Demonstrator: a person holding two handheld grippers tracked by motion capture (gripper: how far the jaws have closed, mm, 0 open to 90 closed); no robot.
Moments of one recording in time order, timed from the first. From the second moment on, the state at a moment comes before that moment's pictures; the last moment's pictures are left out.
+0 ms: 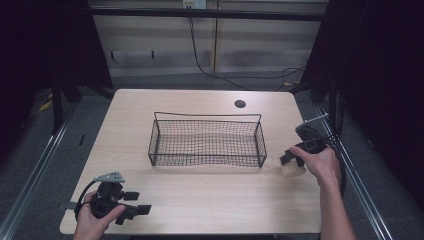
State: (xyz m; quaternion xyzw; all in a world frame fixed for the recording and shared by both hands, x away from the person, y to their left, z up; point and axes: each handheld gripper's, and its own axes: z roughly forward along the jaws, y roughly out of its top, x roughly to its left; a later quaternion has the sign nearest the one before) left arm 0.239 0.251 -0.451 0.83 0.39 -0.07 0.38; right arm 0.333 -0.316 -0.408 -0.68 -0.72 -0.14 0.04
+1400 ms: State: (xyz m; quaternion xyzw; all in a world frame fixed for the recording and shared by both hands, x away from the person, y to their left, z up) left arm 0.239 0.251 -0.451 0.83 0.39 -0.07 0.38; right arm 0.325 -0.312 -0.331 -0.59 -0.79 -0.16 0.03
